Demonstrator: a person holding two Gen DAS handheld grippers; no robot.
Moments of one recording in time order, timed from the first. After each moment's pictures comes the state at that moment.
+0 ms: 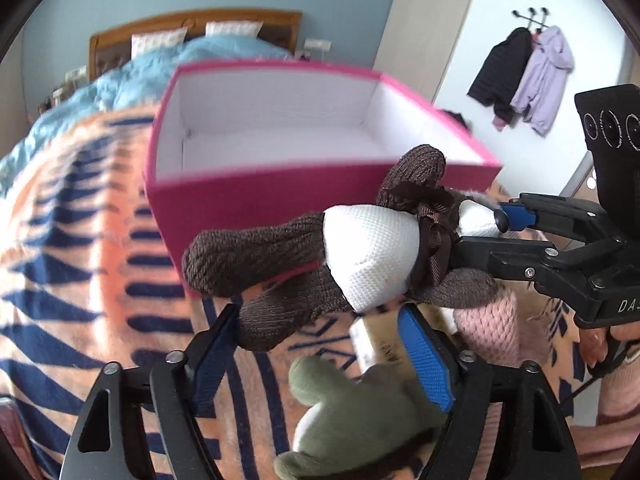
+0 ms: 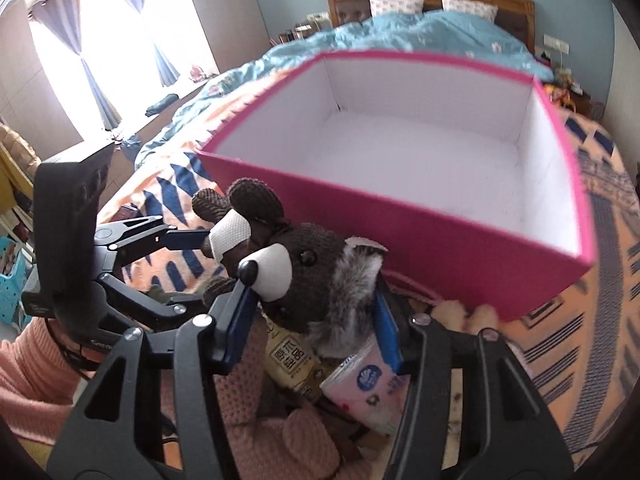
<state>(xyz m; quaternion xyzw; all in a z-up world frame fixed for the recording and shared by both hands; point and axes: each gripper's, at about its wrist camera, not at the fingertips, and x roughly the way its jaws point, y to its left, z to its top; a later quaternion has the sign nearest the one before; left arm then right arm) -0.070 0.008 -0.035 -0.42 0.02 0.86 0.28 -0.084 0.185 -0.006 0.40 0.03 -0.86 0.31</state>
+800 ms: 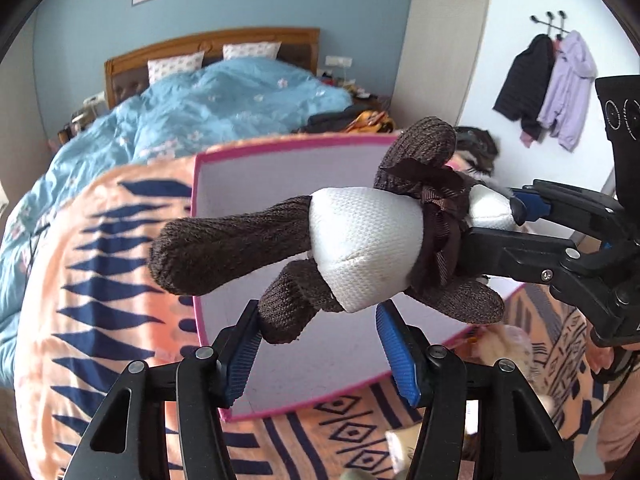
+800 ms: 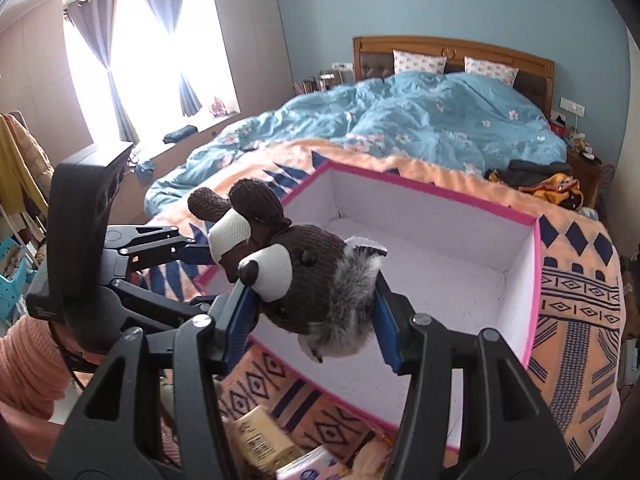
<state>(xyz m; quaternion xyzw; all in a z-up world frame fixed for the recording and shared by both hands) -0.154 0.020 0.018 -0.41 0.05 0.88 0.23 -0.156 0.175 0.052 0.34 0.04 -0.88 0.34</state>
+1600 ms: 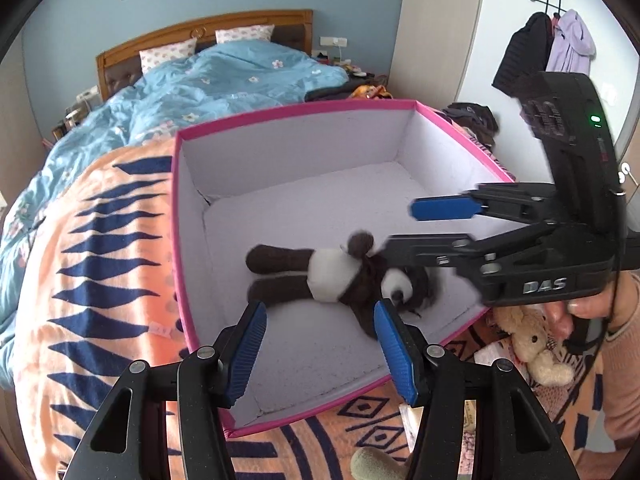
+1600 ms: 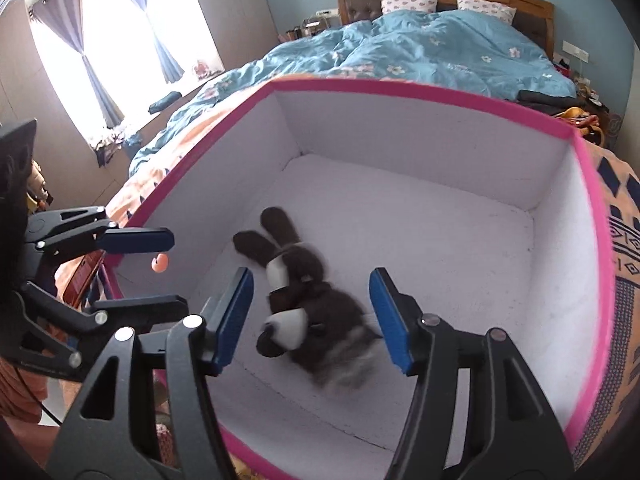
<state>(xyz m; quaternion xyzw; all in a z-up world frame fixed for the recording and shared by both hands) -0.134 0.022 0.001 -0.42 0.07 0.87 0.23 -0.188 0.181 -0.016 0.41 0.03 -0.85 0.32</state>
